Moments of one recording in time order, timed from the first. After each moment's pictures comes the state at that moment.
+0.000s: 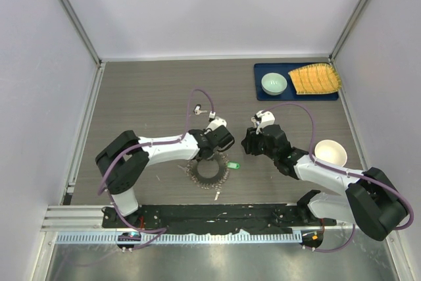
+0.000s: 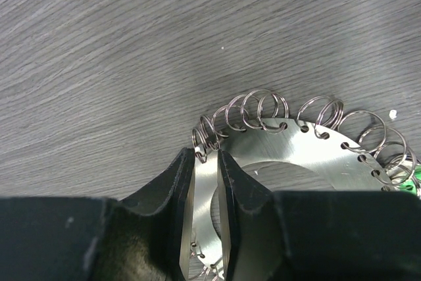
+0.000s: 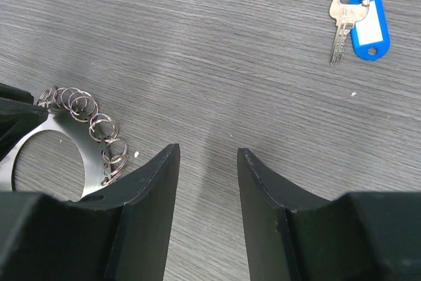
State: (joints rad) left arm -0.99 1.75 1.08 -0.52 -0.52 -0.50; right arm 0.61 1.17 0.41 0.22 0.08 0.34
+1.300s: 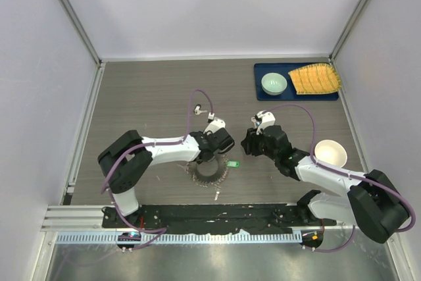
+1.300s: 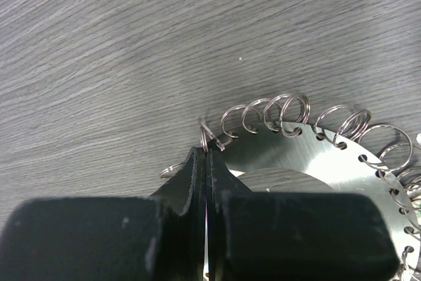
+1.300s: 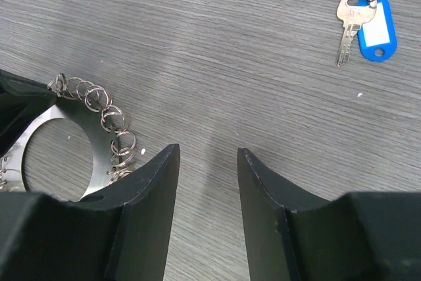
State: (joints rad) left arm -1.00 1.79 1.06 -0.49 -0.59 -0.52; right arm 0.61 1.15 0.40 0.22 0.06 0.34
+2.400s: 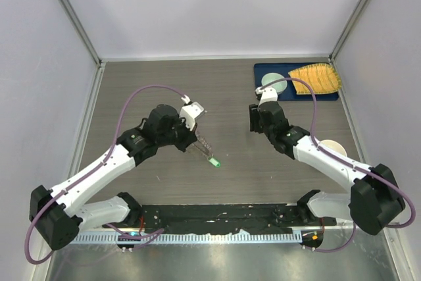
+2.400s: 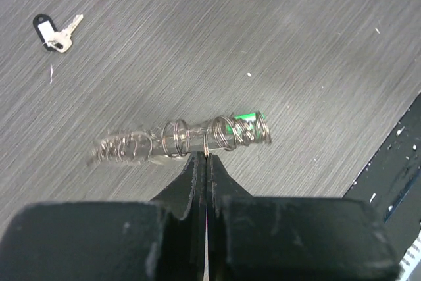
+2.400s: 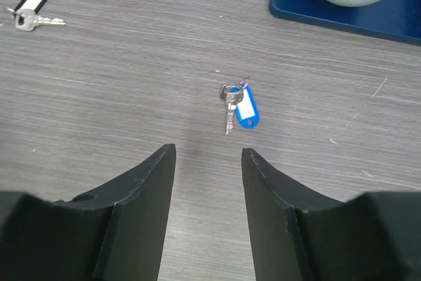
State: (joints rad) left arm -0.73 1.09 0.90 -0.44 0.14 0.01; right arm 0.59 1.21 0.74 -0.09 0.35 0.22
